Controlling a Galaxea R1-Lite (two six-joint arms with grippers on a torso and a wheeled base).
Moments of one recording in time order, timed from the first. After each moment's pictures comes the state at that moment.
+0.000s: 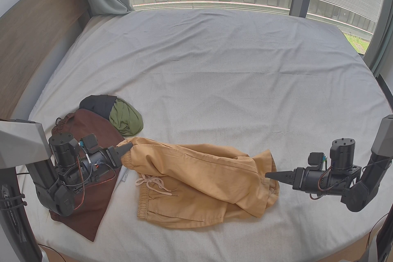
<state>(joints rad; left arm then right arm) -0.12 2.16 -0.42 -1.55 -0.44 -0.50 0.23 2.02 -0.32 -1.18 0.54 0.54</state>
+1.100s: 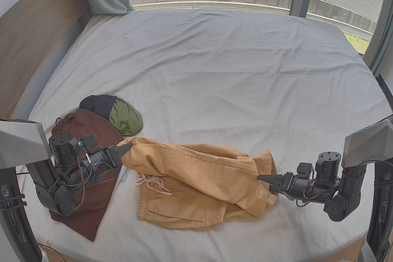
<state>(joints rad) -0.12 2.16 -0.43 -1.55 -0.44 -0.50 0.25 2.32 -0.33 -1.54 0.54 0.79</state>
